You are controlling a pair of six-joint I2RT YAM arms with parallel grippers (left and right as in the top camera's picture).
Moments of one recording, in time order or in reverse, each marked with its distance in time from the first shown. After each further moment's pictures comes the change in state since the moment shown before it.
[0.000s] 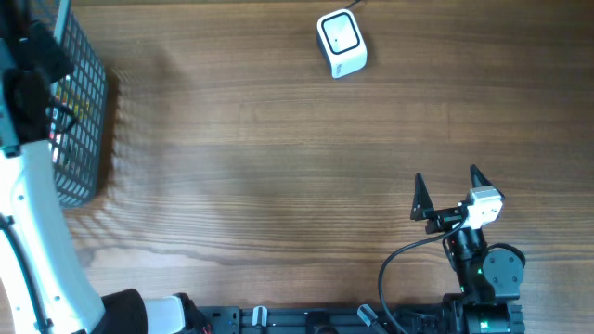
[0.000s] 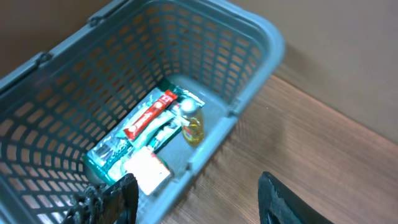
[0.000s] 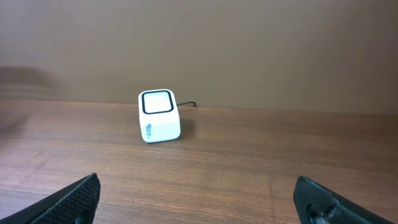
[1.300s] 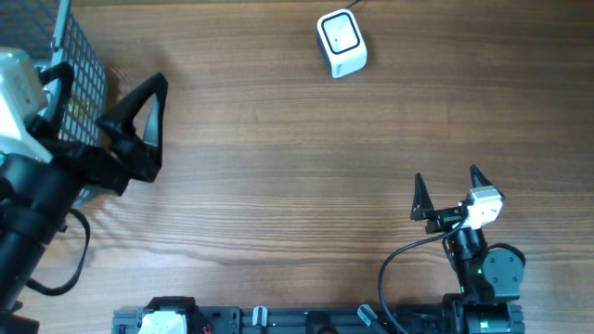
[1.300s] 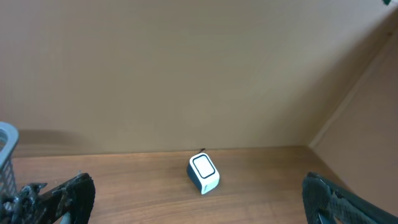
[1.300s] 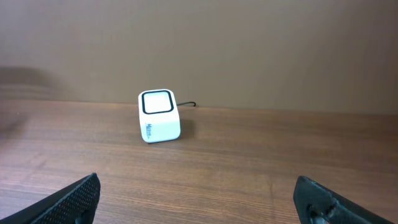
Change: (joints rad) left arm -0.275 -0.454 -0.005 0.106 0.644 0.065; right arm 0.000 0.000 0.000 0.000 0.000 0.000
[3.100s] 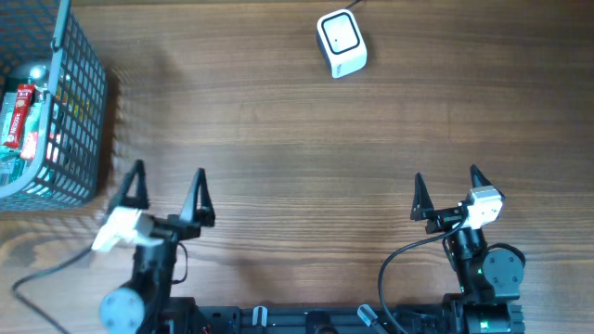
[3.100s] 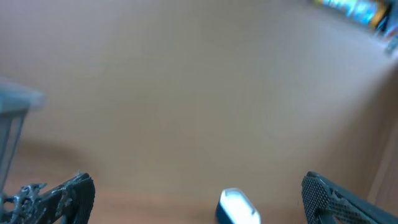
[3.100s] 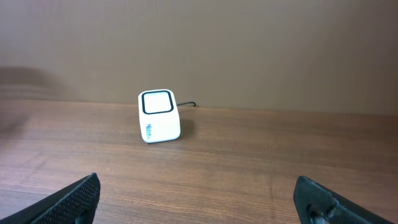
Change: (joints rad) left arm 0.000 -1.065 -1.848 1.284 -0.173 -0.124; right arm 0.000 0.000 0.000 0.000 0.000 0.000
